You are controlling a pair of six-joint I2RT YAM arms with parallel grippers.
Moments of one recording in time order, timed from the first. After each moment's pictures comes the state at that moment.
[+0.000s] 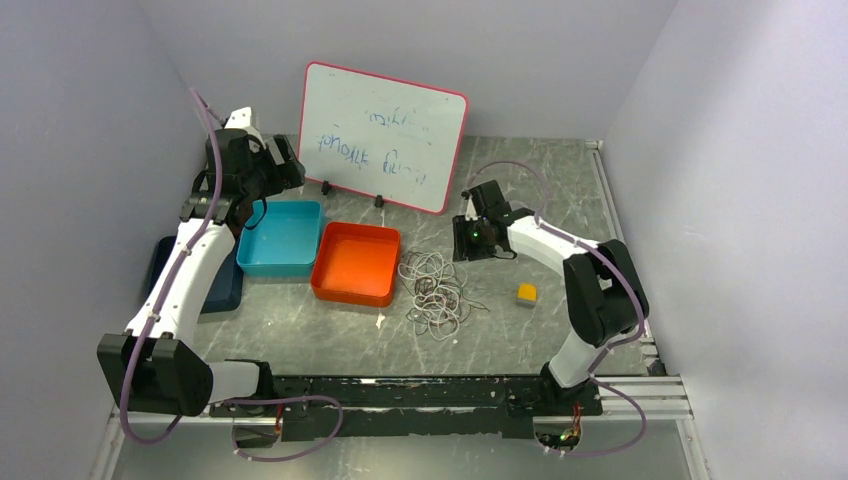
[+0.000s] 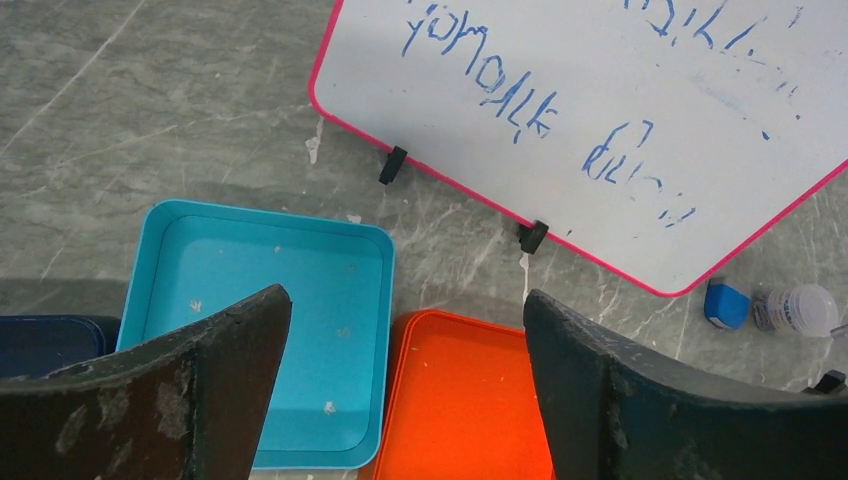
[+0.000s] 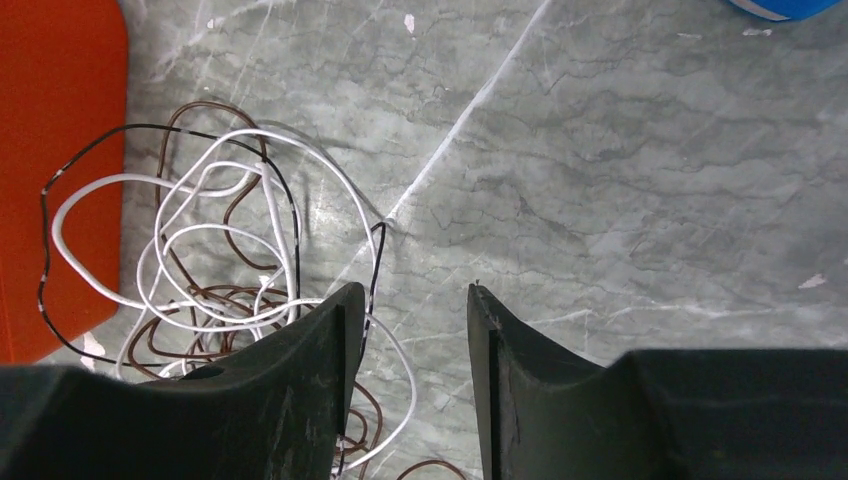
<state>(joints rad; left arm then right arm) -0.10 1.28 1.19 -0.38 -0.01 -0.35 0.42 1.67 1.04 -0.40 -0.14 0.25</state>
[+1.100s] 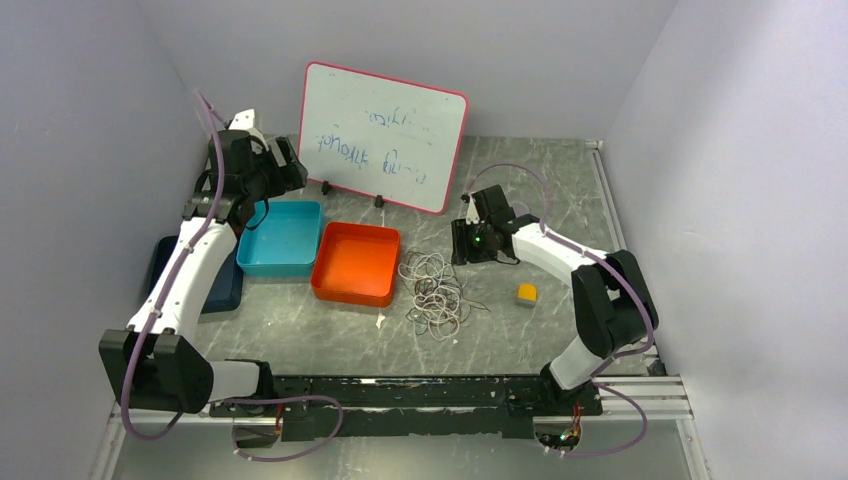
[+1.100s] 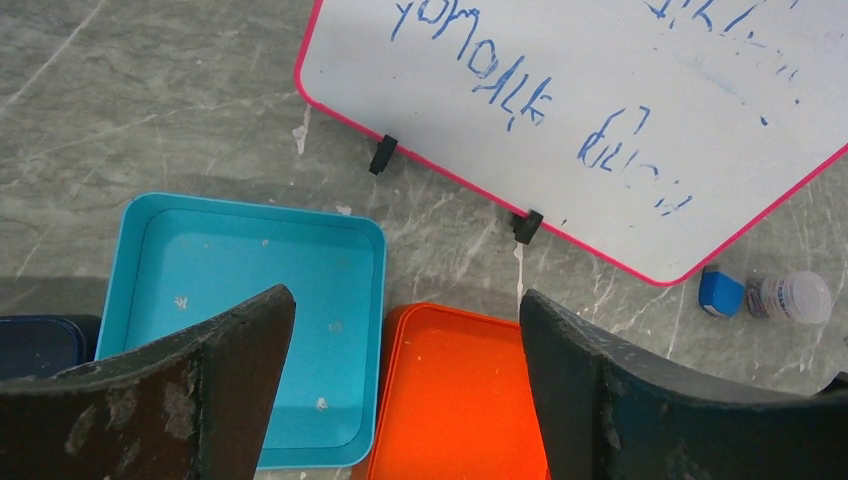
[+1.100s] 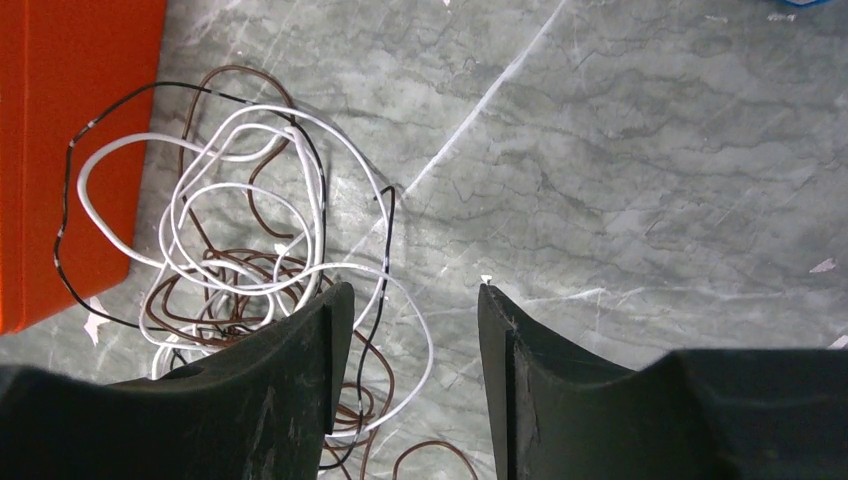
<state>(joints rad) -0.10 1.29 1.19 -0.37 0.01 -0.36 0.43 1.61 0.98 -0.36 -0.17 0.23</state>
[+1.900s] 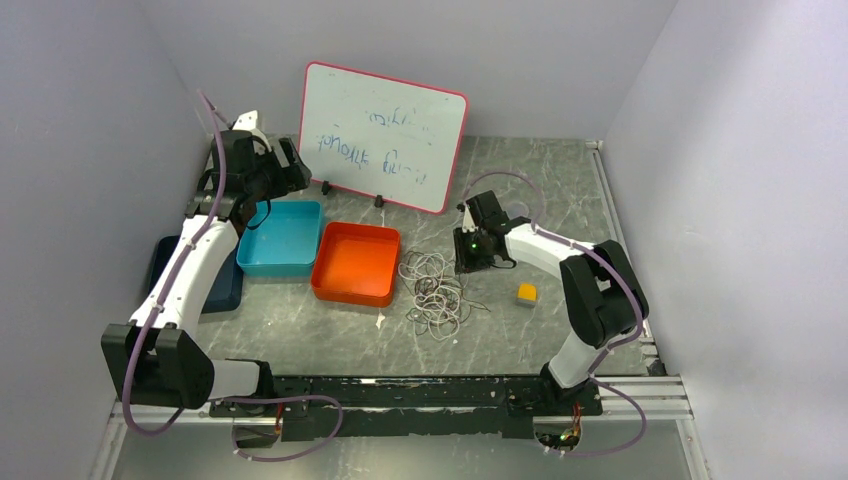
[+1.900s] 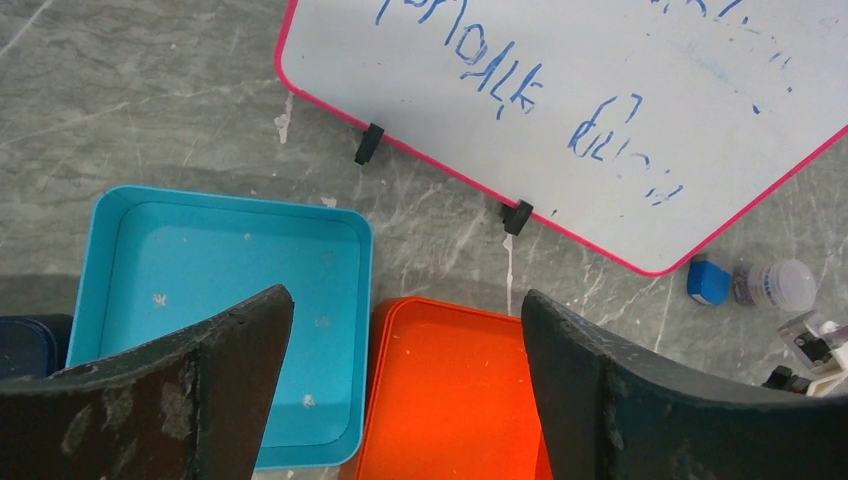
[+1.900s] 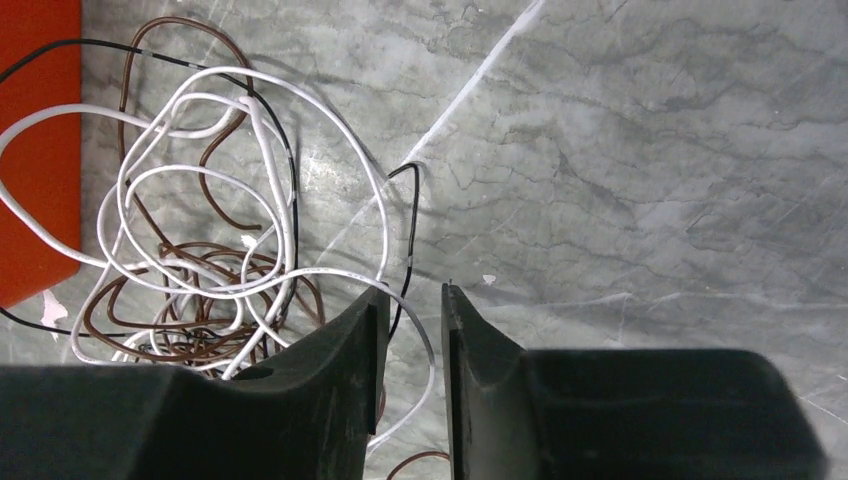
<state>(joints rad) -0.10 1.31 1.18 -0.37 0.05 -0.37 0.45 1.68 0.97 -0.38 -0.18 0.22</state>
